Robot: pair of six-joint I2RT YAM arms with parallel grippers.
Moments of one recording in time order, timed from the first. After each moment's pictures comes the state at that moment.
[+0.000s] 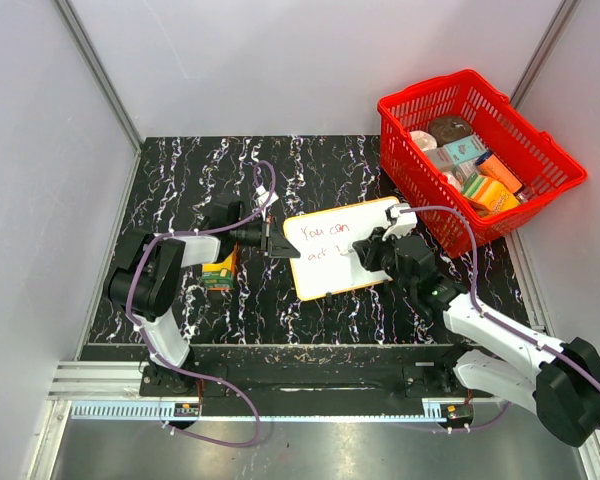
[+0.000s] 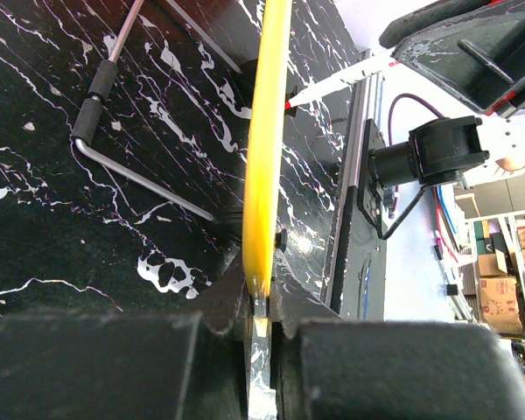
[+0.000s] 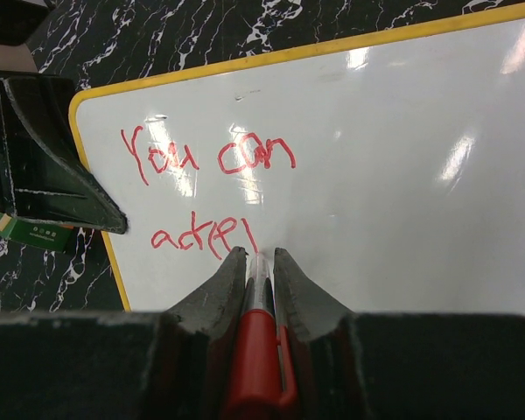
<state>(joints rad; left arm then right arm) -0.31 1.77 0.81 0.40 1.13 -0.41 0.64 1.01 0.49 0.24 0.15 0.43</state>
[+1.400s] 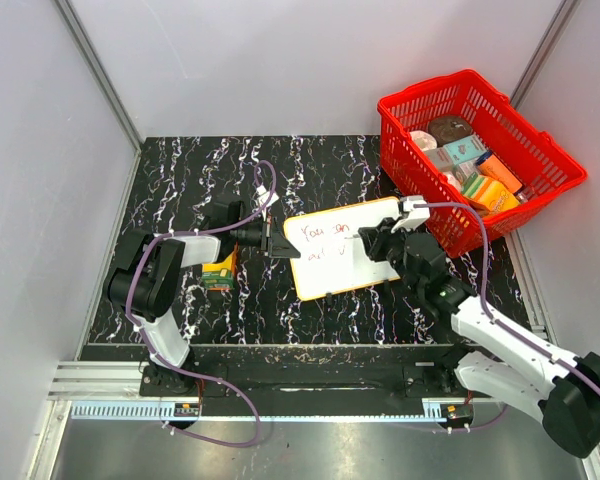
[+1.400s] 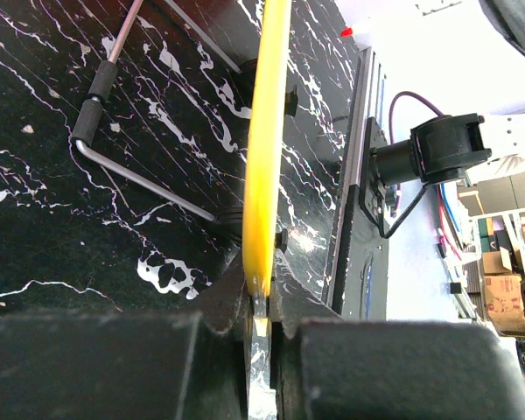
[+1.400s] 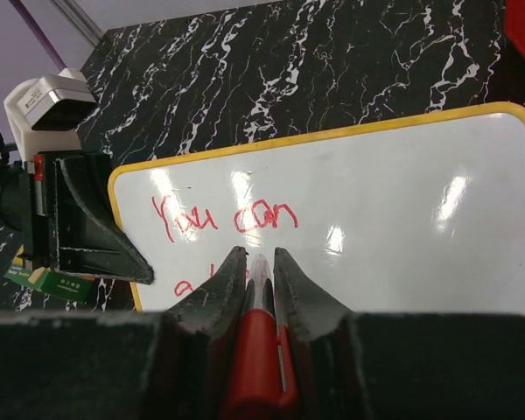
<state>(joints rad) -0.31 1.76 0.81 0.39 1.13 -0.40 0.64 0.95 0.54 0.24 0.22 0.42</state>
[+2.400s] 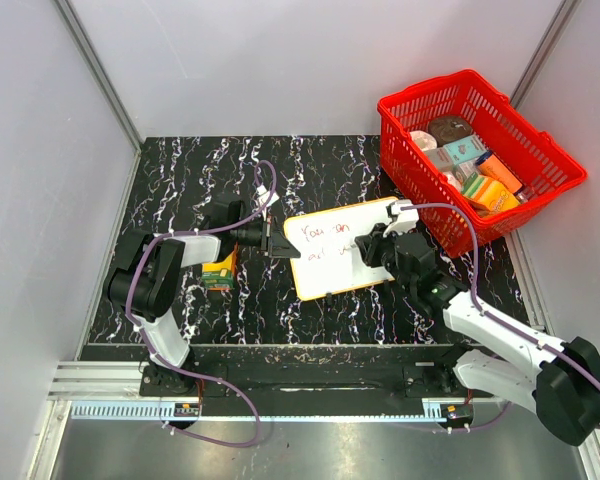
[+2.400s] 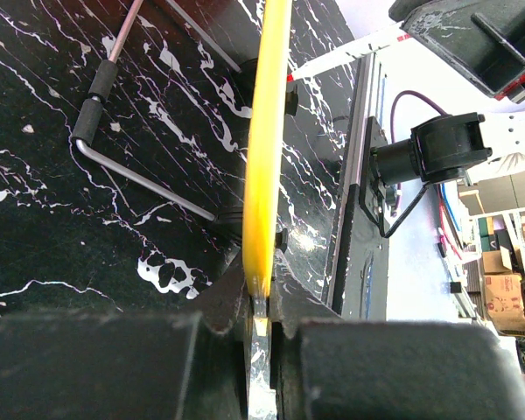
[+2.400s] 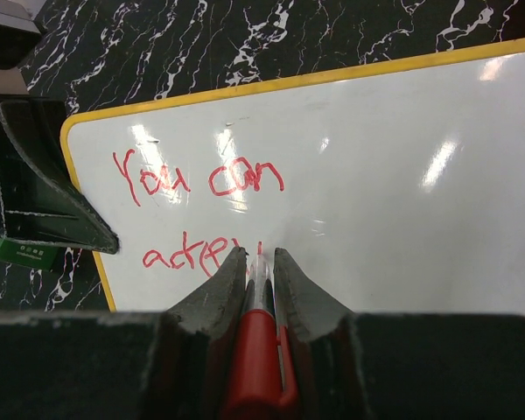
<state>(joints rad) -0.31 1.76 0.82 0.37 1.13 -0.39 0.64 1.02 0.52 0.24 0.19 0.40</state>
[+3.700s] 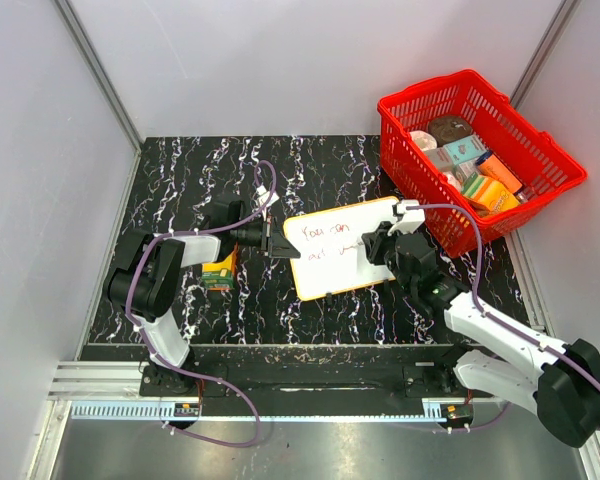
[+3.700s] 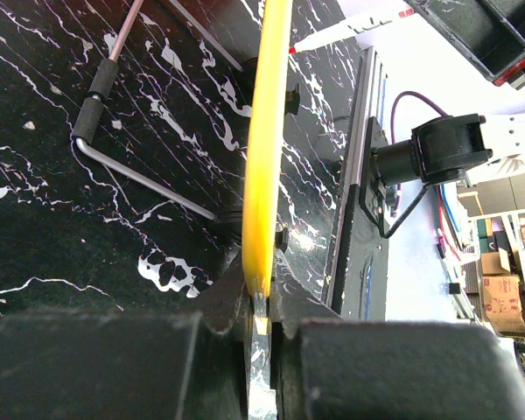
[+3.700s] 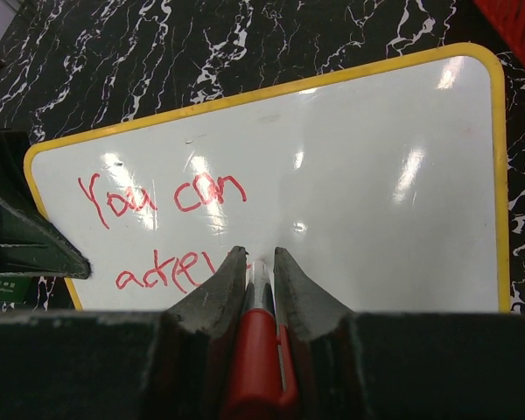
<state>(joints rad) -0.31 1.76 0.82 0.37 1.13 -0.39 0.64 1.01 0.52 0.22 0.29 0.42</state>
